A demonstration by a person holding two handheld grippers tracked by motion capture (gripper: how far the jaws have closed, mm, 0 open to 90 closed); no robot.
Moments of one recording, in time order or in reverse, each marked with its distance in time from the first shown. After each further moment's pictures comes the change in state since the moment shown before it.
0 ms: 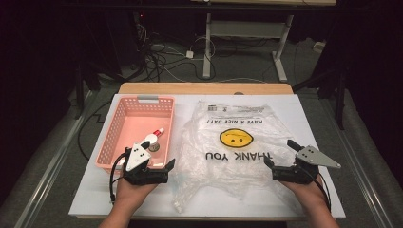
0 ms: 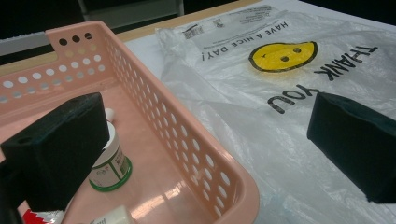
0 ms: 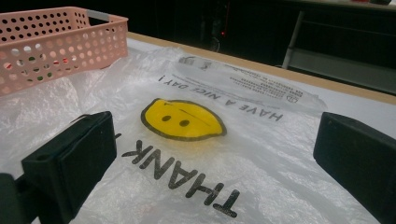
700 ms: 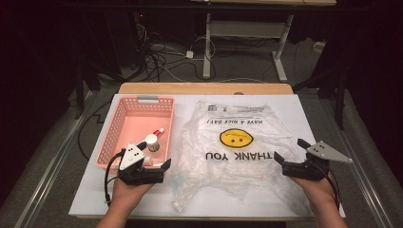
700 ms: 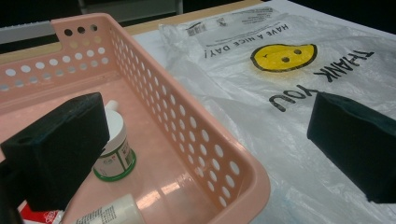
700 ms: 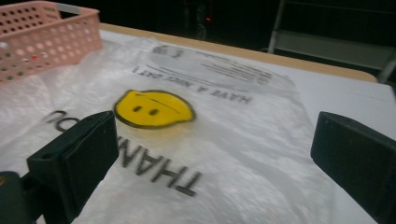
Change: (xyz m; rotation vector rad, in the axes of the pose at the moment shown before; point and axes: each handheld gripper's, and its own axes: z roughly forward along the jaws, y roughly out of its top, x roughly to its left) left arm 0.010 -0.004 -0.007 -0.008 -0.011 -0.049; right arm -0.029 0.000 -0.010 0.060 -0.065 0.056
